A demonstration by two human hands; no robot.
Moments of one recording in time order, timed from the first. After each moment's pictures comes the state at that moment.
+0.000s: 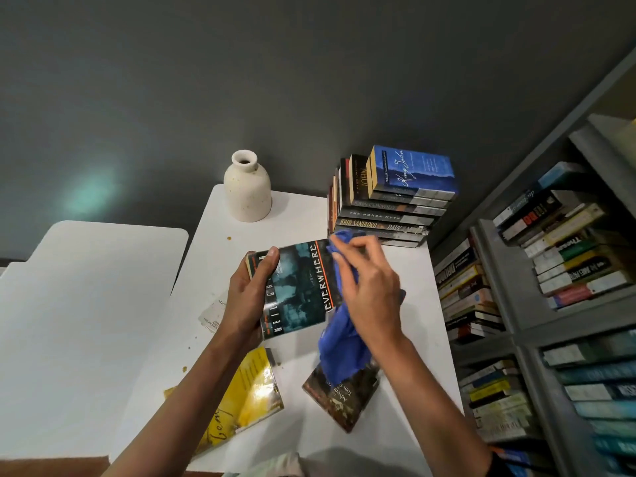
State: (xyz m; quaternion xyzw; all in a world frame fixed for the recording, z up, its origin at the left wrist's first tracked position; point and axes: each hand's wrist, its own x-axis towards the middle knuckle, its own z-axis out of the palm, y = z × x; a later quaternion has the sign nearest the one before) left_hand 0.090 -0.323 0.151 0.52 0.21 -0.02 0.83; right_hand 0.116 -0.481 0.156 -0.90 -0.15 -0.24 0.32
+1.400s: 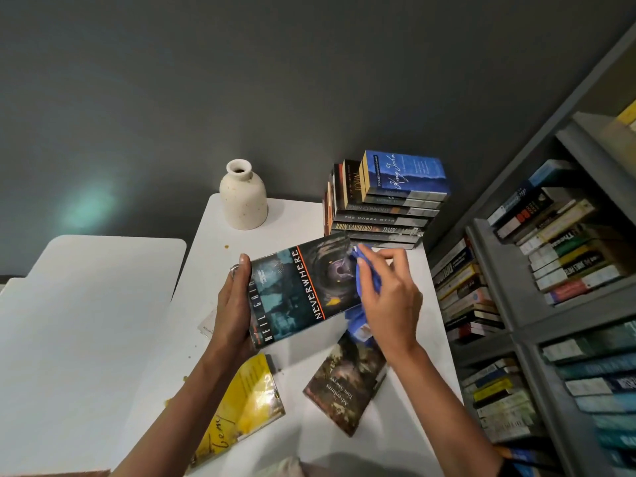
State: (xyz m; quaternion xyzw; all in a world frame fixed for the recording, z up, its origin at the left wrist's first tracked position) left_hand 0.088 -0.313 0.137 0.47 0.27 -0.04 0.84; right_hand 0.110 -0.509 0.143 -0.90 -0.06 -0.28 0.31
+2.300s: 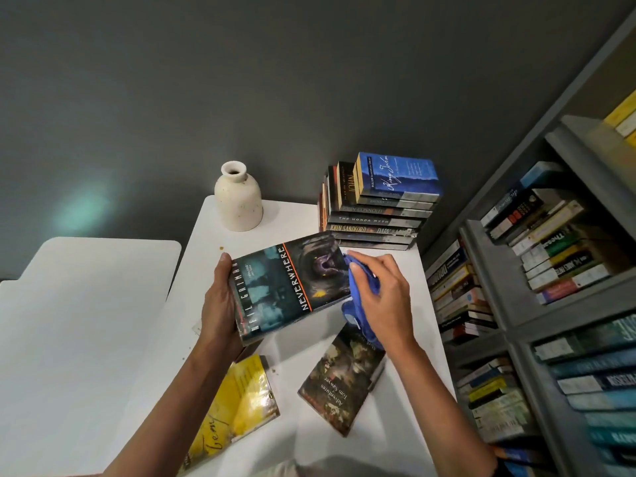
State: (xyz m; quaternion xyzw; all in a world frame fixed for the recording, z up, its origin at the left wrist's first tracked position) left_hand 0.091 -0.307 0.136 0.40 0.27 -0.06 0.87; right_hand 0.112 -0.522 0.137 -0.88 -0.05 -0.14 0.45
